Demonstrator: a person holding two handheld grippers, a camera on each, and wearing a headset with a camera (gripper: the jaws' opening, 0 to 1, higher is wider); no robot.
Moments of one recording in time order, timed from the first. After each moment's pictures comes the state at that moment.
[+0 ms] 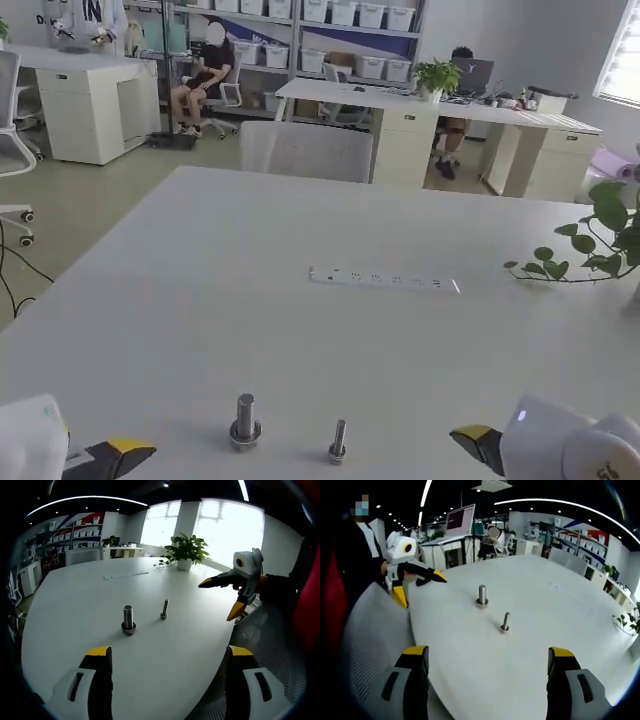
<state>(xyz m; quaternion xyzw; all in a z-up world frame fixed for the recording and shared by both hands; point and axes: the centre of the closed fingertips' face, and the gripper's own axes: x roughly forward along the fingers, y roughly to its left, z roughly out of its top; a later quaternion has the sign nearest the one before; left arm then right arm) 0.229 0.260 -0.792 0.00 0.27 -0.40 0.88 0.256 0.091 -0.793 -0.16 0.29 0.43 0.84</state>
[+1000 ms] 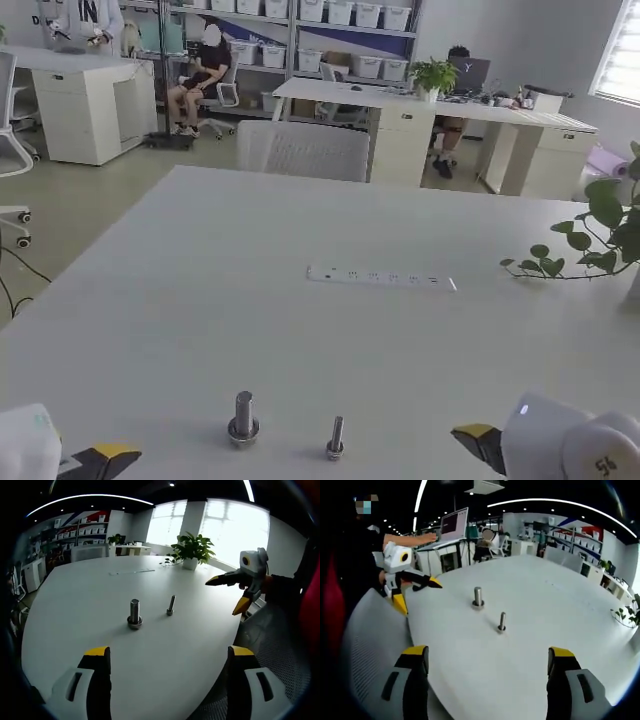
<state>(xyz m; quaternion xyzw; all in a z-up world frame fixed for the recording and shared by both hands) 0.230 0.271 -0.802 0.00 0.28 -0.37 0.89 0.259 0.088 -0.790 -0.14 0.28 0.42 0.85</state>
